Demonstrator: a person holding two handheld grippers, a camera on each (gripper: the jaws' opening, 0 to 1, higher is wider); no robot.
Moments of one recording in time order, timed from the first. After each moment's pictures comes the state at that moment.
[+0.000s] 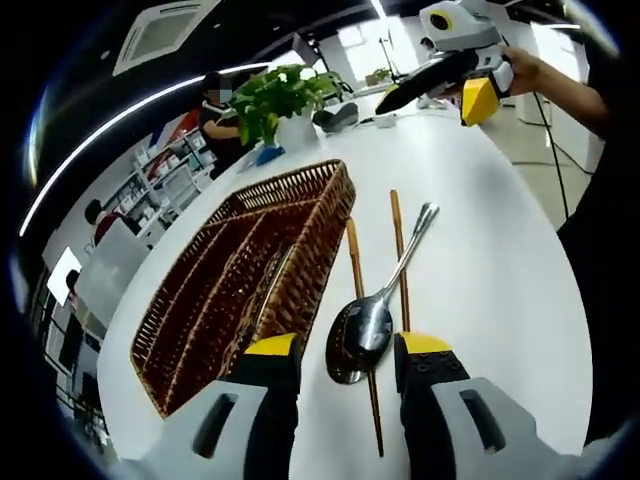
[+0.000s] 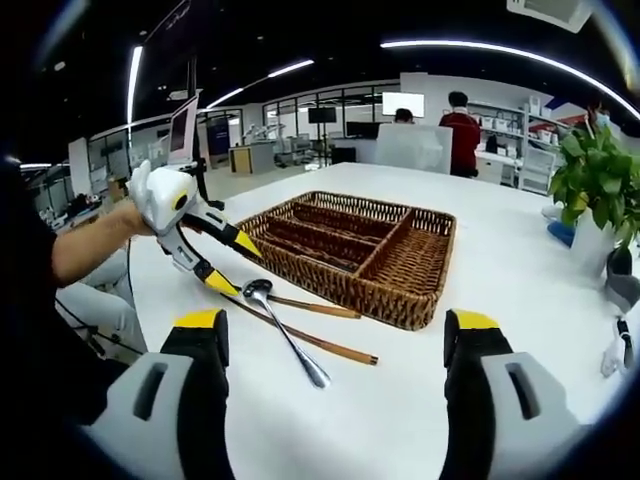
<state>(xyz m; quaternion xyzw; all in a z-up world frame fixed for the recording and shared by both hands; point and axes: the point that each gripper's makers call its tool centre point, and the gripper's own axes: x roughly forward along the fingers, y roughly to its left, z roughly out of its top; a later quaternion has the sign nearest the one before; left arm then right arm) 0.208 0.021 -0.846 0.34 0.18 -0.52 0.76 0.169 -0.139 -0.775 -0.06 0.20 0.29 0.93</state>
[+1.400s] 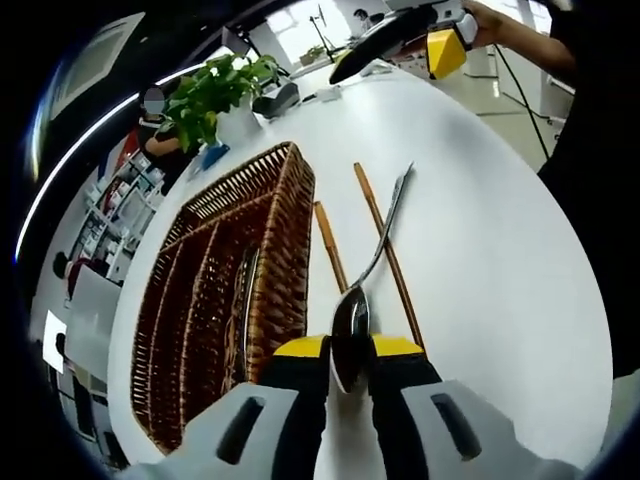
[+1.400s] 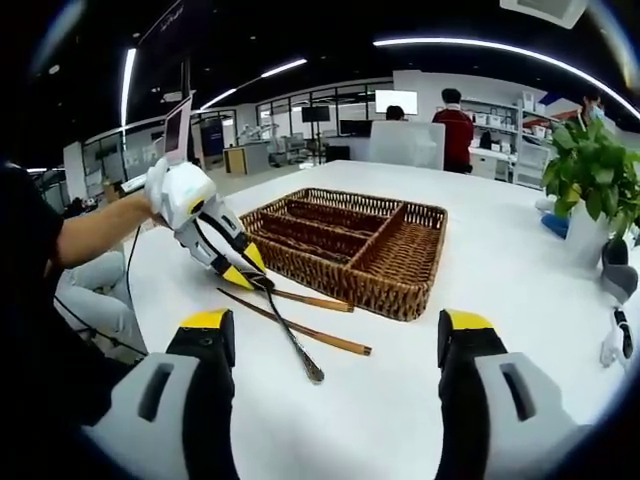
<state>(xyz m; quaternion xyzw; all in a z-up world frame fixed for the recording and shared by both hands) 0.221 0.006 -0.859 0.42 0.19 -0.57 0.68 0.165 -0.149 -0.779 -0.05 0.20 0.28 0.94</state>
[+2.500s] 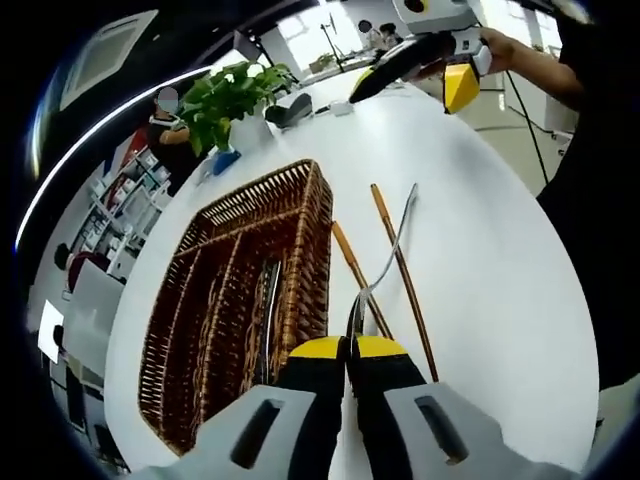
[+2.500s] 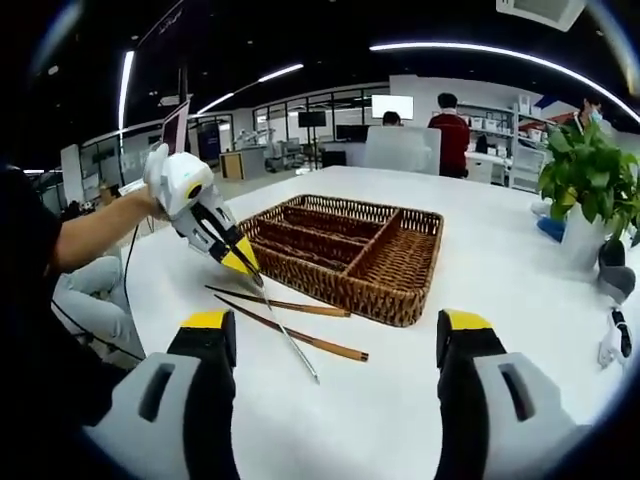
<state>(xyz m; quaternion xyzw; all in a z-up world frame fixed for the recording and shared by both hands) 0.222 0.007 -0.836 0.38 0.20 -0.58 0.69 0.168 -0.150 -0.770 -0.05 0.19 0.27 0.94</state>
